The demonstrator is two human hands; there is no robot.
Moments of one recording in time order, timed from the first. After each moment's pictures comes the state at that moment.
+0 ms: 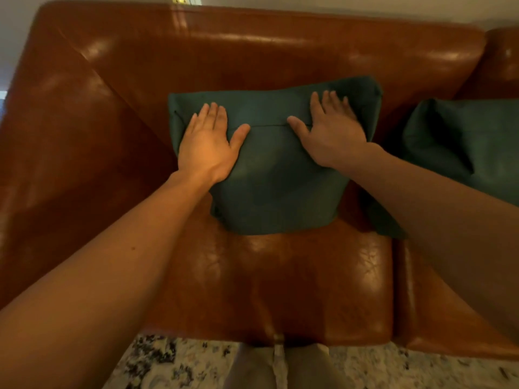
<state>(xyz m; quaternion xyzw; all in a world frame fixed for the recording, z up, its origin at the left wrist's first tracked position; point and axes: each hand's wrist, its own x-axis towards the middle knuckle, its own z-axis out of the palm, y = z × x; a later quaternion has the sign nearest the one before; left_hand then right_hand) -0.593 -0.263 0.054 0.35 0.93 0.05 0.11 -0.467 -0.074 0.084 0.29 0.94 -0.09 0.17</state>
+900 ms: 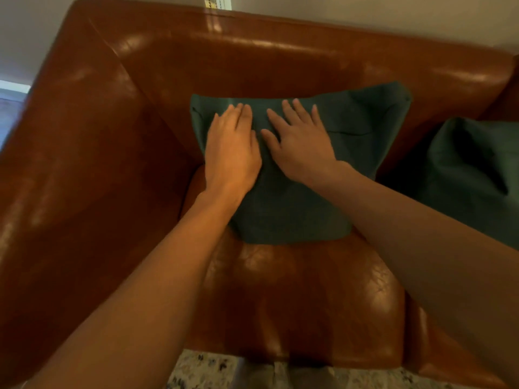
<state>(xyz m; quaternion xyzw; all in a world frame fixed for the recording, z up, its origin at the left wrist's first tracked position) -0.578 -0.275 0.061 0.34 0.92 0.21 -0.04 -0.519 -0.152 0.074 0.19 0.97 -0.10 0.08</state>
